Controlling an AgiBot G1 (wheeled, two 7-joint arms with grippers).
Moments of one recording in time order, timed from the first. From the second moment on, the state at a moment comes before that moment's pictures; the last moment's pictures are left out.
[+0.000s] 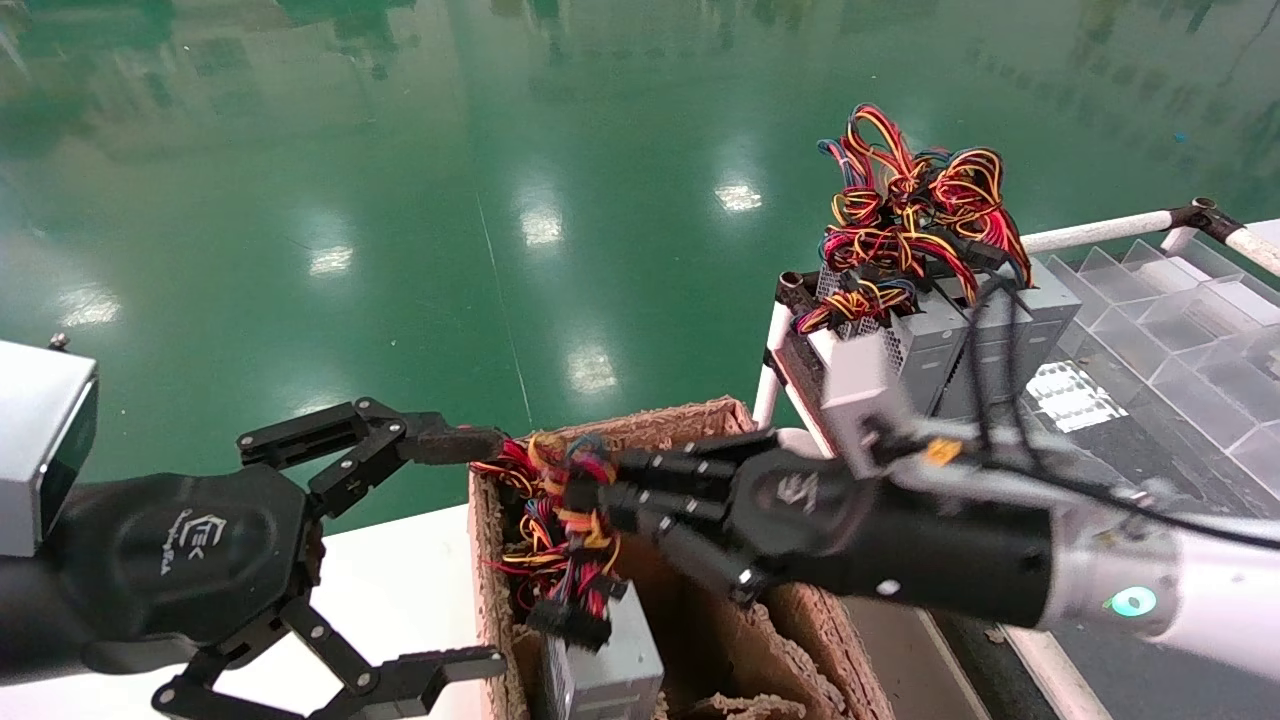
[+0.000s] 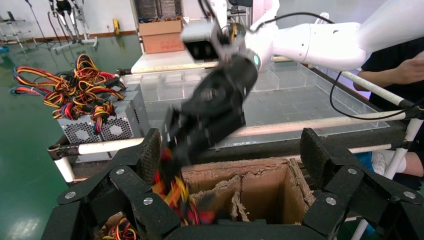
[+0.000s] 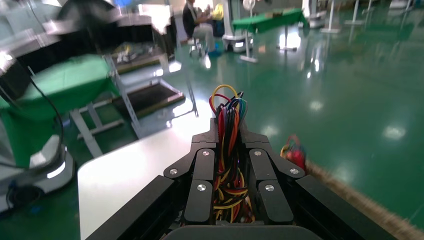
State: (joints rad) left arm -1.08 0.60 0.33 -1.28 0.71 1.49 -0.17; right arm 1.12 -0.91 -0.42 1.14 -0.91 -1.30 0.26
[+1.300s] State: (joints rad) left arm -1.08 0.60 0.33 -1.28 0.71 1.49 -0.17; right arm 1.30 -0.54 -0.18 0.72 -0.80 -1.42 0.08
